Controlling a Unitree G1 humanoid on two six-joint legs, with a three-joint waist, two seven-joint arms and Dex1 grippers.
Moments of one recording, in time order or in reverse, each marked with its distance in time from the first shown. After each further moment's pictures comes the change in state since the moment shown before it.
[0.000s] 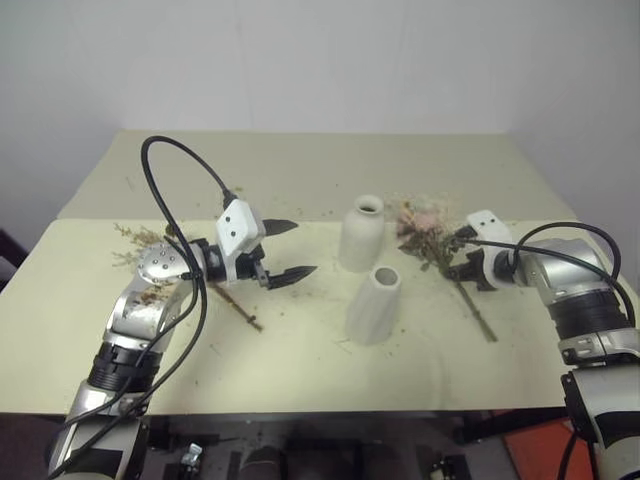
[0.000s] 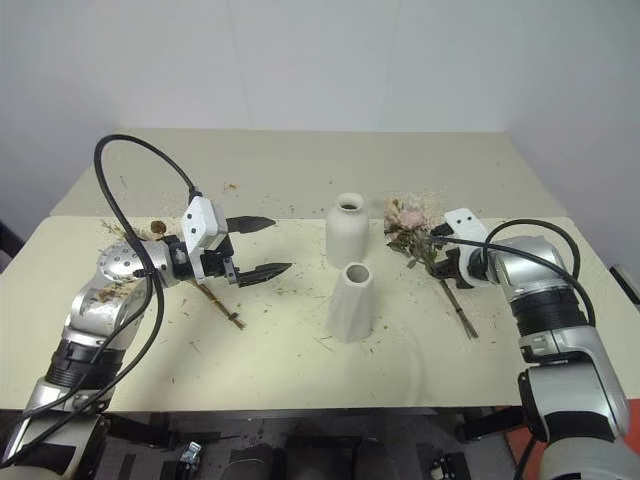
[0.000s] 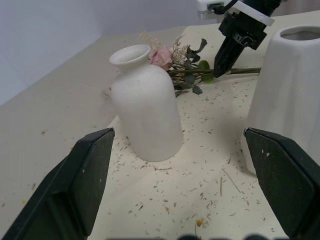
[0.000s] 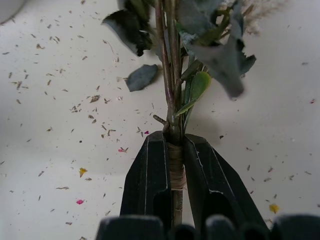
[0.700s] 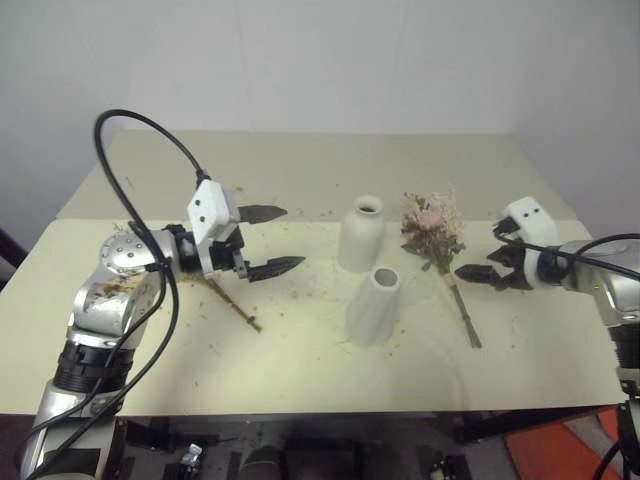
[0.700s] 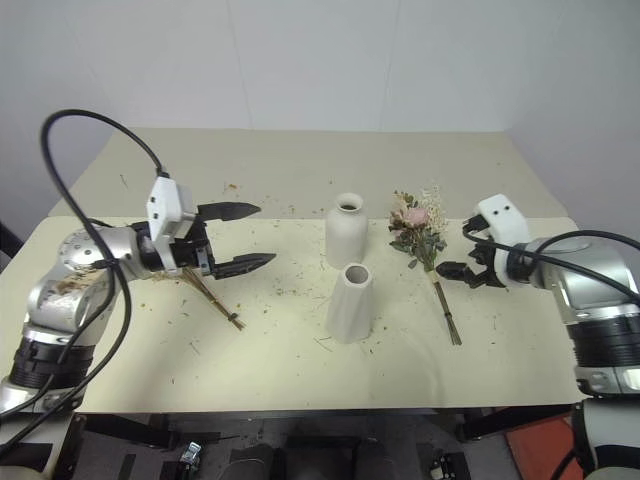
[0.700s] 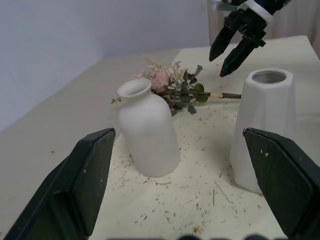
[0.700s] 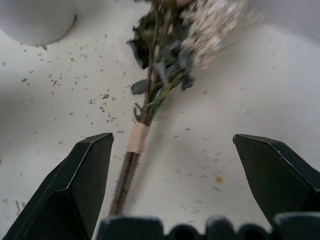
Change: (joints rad) left arm -0.022 0.087 0.047 -0.042 -0.102 0.038 -0.062; right arm 0.175 -0.164 -0.111 -0.318 0.135 0.022 0.026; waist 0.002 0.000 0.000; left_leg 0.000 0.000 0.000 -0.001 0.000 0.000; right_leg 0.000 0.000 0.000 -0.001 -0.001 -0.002
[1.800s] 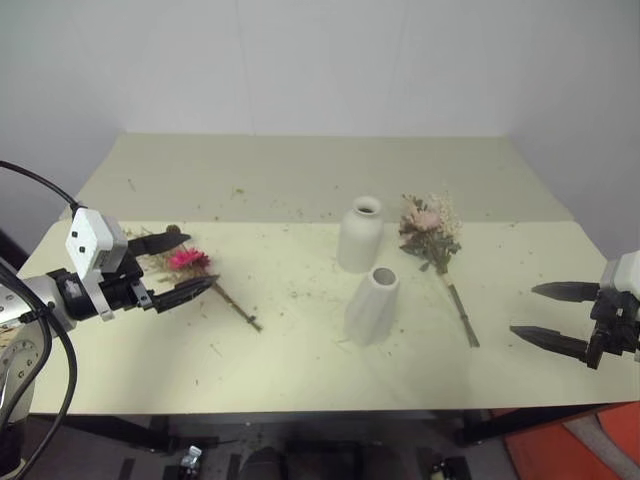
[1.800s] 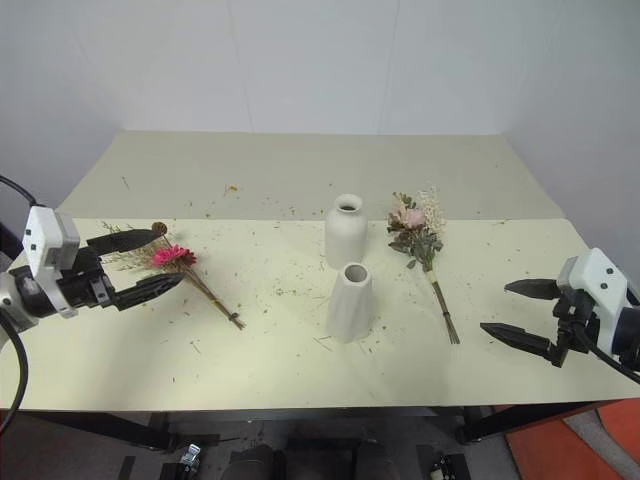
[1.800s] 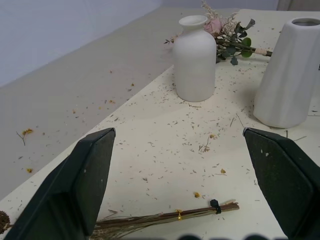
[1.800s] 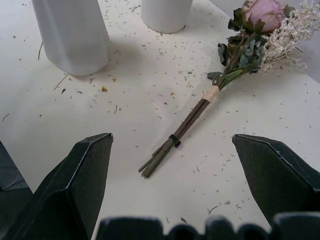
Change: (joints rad) left arm 0.449 0.228 0.447 -0.206 -0.202 0.164 0.039; right arm 0.799 -0.161 -0.606 -0.342 0.190 -0.636 0.416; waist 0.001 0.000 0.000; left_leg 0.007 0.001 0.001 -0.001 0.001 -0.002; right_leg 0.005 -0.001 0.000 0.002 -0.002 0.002
